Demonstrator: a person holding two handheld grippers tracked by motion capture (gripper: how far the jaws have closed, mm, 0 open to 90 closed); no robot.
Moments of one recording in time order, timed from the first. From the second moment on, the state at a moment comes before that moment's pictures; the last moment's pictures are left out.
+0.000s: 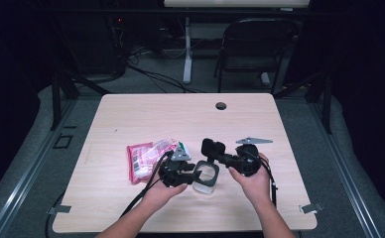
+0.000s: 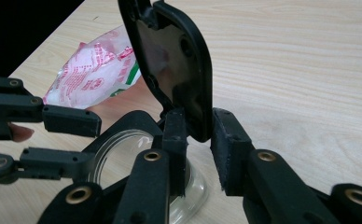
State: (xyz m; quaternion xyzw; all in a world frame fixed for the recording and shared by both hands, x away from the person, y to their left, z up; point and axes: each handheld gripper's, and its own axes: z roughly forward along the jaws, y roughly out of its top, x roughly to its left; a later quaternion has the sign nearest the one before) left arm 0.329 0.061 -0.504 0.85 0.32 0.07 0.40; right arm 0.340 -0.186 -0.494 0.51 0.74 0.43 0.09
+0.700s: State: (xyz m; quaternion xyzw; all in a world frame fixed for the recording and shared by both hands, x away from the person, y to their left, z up) left arm 0.328 0.131 -0.510 0.84 0.36 0.12 0.40; right arm 0.296 -0.207 -0.496 0.50 0.73 0.45 0.12
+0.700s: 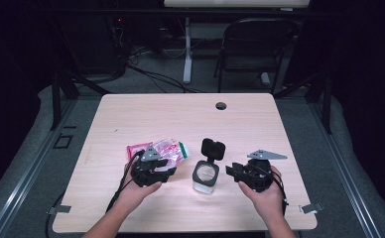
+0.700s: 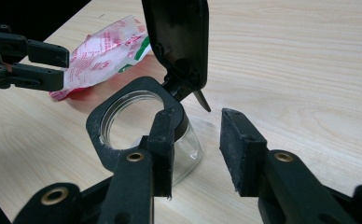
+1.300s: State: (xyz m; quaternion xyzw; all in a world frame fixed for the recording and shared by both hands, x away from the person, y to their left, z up) left arm 0.336 0.130 -0.537 0.85 0.36 0.18 0.35; right arm 0.291 -0.214 -0.507 0.51 0.73 0.45 0.11
